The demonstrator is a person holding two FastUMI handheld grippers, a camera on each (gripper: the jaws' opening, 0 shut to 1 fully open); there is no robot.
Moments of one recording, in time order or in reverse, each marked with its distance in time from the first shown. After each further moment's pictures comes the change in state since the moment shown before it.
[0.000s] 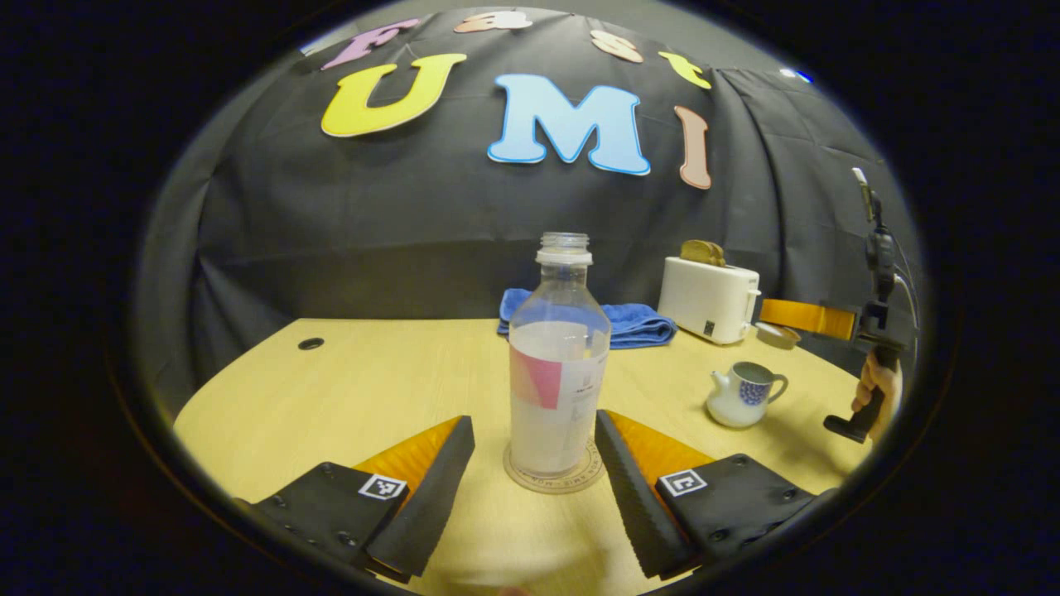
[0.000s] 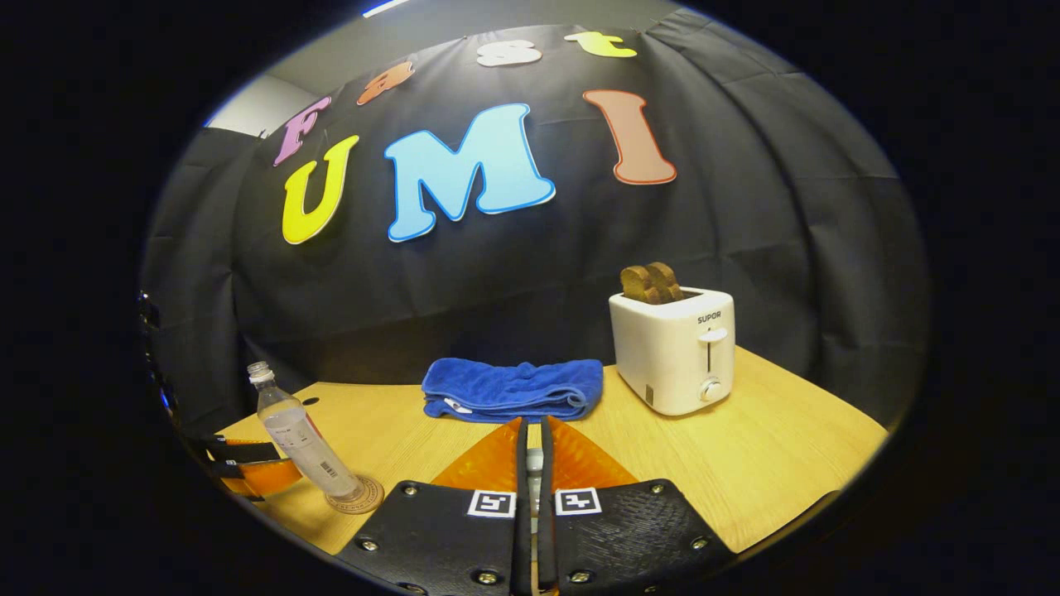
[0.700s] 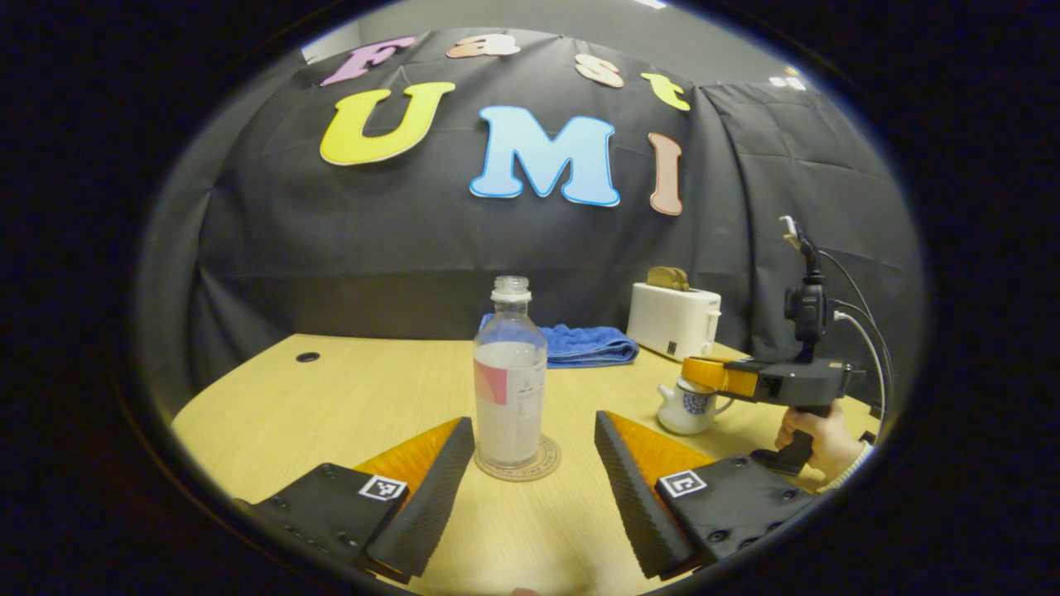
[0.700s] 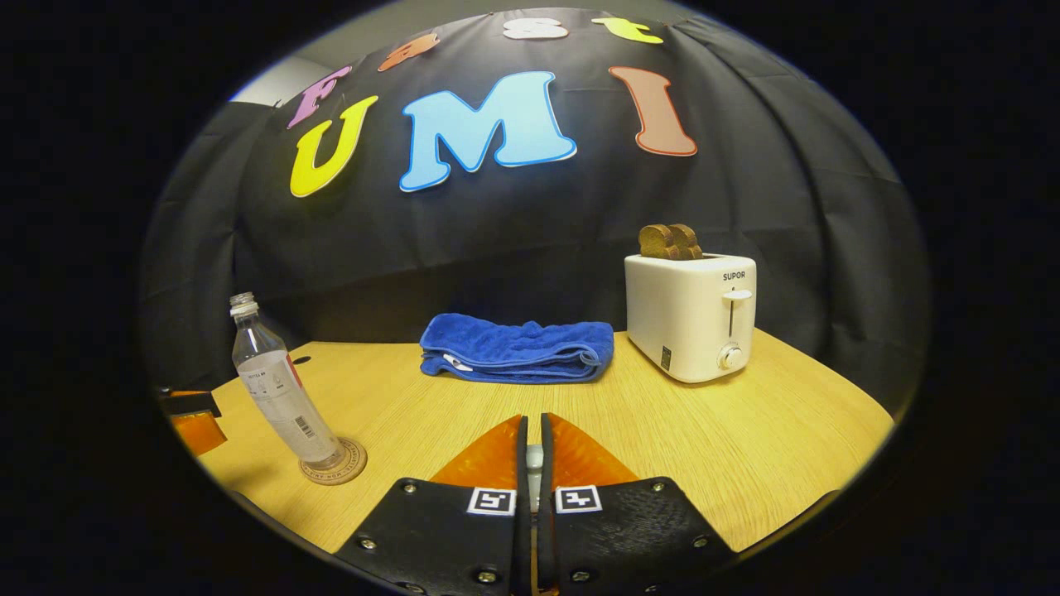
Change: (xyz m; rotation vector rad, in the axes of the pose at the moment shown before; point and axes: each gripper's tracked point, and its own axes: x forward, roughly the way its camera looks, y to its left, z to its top) left arm -0.050 -0.031 0.027 0.019 -0.087 -0.036; right arm 0.009 0.005 -0.045 -0.073 0.071 -0.006
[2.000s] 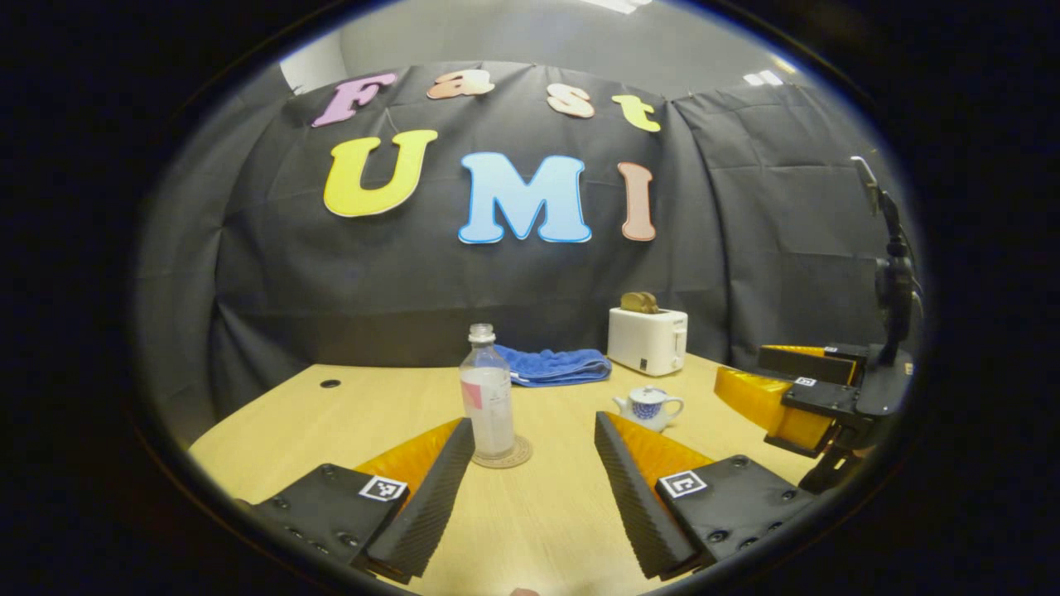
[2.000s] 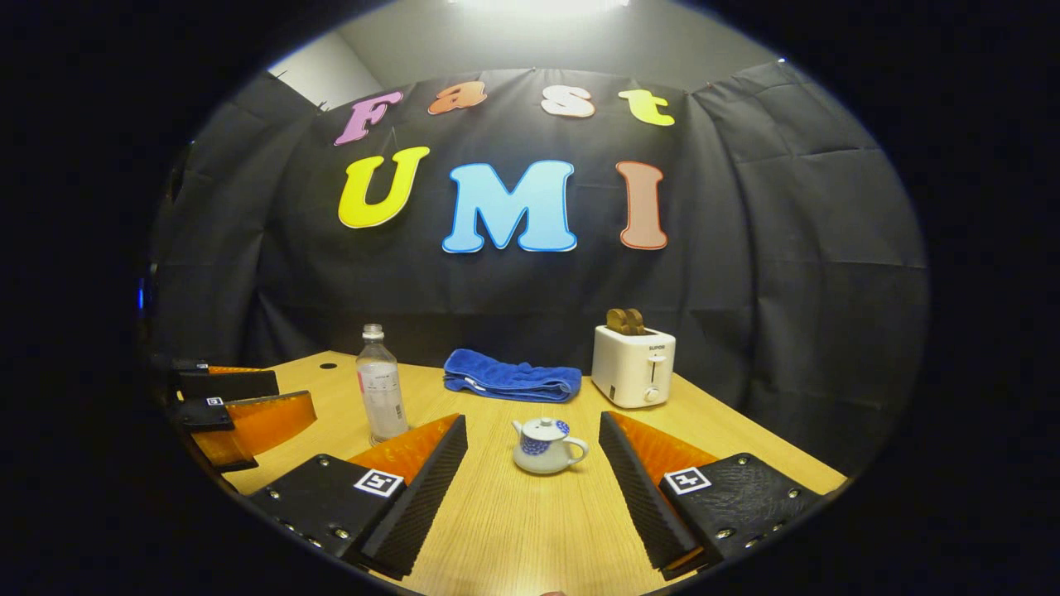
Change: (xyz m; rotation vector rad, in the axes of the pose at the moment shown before) left arm -0.096 -0.047 0.036 0.039 -0.097 0.008; right arm -0.213 0.040 0.033 -0.161 -0.177 -0.120
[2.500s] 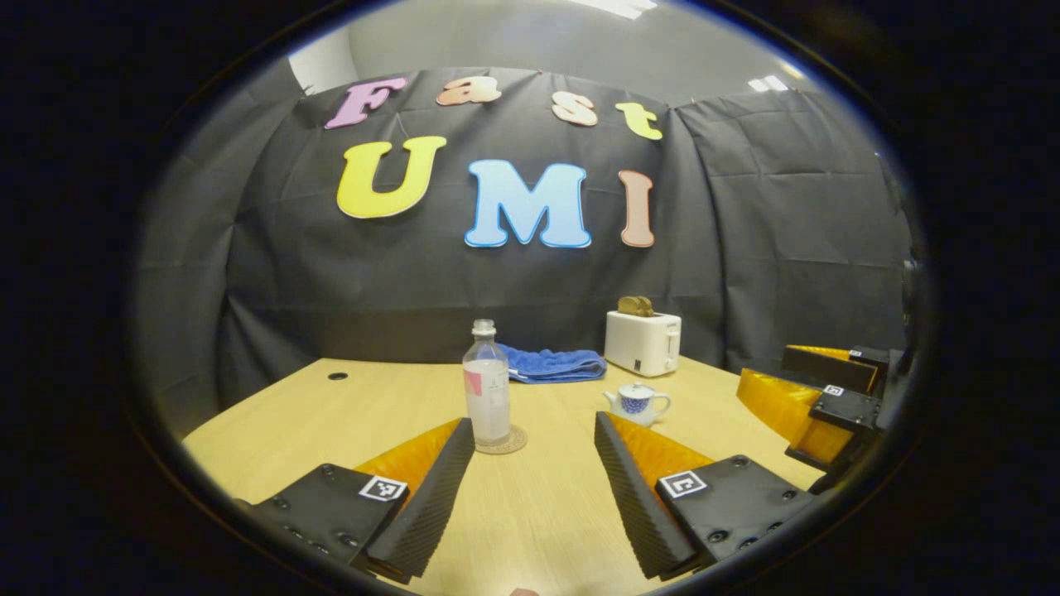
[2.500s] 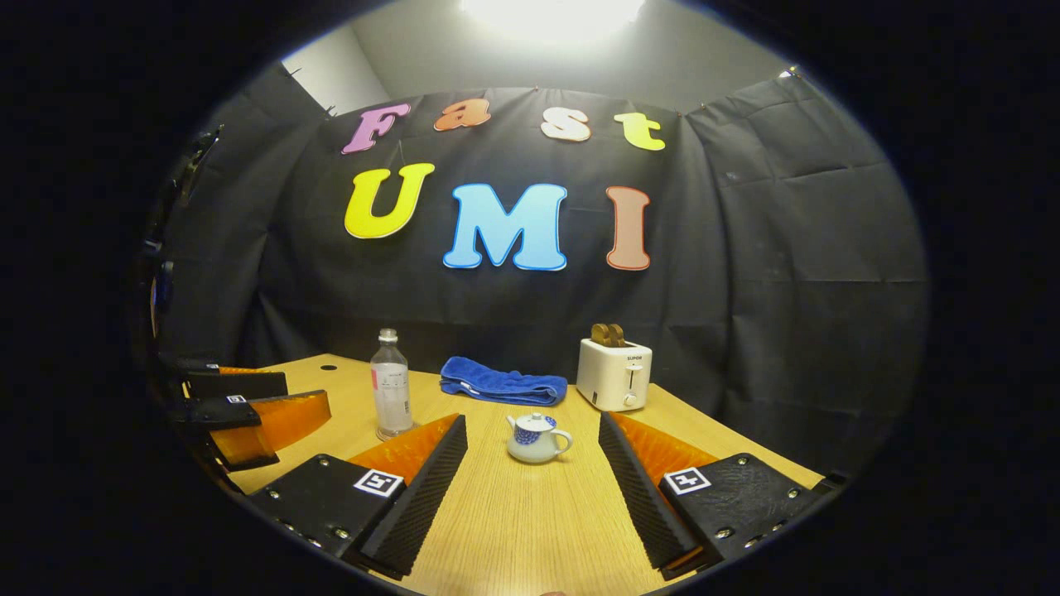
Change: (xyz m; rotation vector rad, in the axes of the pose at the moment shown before) left arm -0.033 -0.008 -0.007 -0.028 -0.009 0.013; right arm -0.054 0.010 0.008 -0.010 -0.069 -0.023
